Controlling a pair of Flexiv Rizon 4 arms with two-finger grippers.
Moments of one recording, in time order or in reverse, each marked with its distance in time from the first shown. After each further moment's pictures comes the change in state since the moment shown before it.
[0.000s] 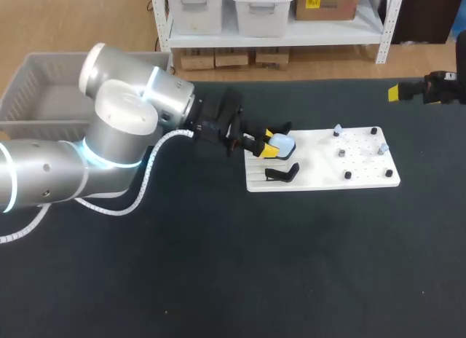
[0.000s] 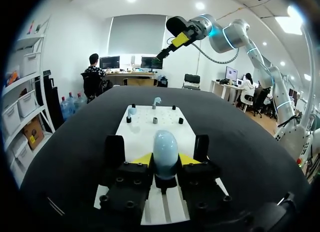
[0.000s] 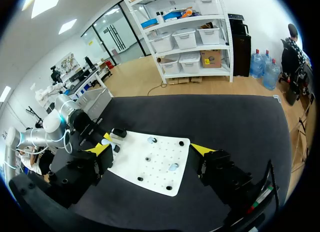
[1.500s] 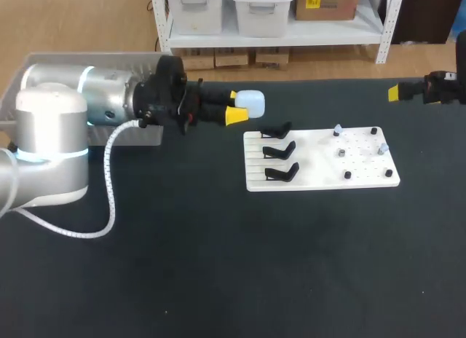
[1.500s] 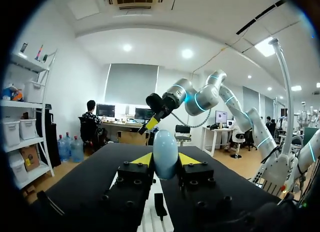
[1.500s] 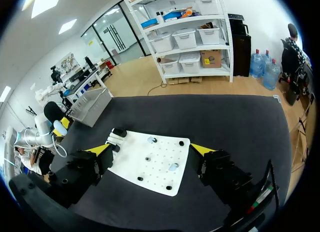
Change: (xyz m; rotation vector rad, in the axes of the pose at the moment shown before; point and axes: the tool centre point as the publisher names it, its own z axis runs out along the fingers) left arm -0.103 -0.066 -0.103 0.039 -0.456 0.040; right arm 0.000 0.000 0.000 0.000 0.000 0.000
